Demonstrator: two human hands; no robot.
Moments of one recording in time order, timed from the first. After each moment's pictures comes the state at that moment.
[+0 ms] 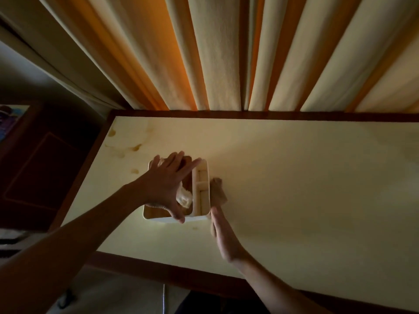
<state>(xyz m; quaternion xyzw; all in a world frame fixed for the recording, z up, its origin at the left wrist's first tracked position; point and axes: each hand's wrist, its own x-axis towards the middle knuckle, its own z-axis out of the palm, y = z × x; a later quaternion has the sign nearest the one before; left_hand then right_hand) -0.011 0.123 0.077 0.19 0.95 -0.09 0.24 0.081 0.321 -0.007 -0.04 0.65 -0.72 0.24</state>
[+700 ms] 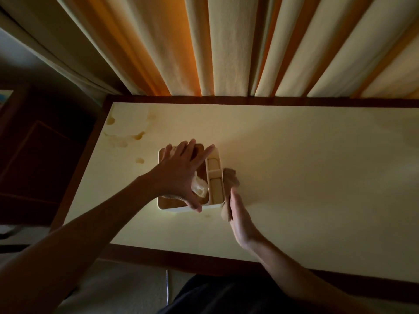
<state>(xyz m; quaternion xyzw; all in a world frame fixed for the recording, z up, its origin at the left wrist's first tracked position) -0.008 0.121 0.077 0.21 0.95 -0.07 0.21 0.074 0.310 -0.021 0.05 0.62 -0.72 0.30</state>
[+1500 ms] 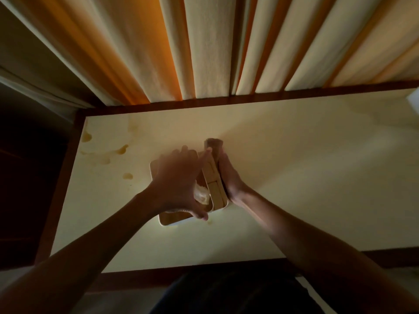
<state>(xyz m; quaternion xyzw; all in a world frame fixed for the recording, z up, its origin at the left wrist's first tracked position) -0.011 0.115 0.066 0.23 0.96 -0.02 0.19 -0.014 0.278 0.024 0.07 0.61 -0.75 0.26</state>
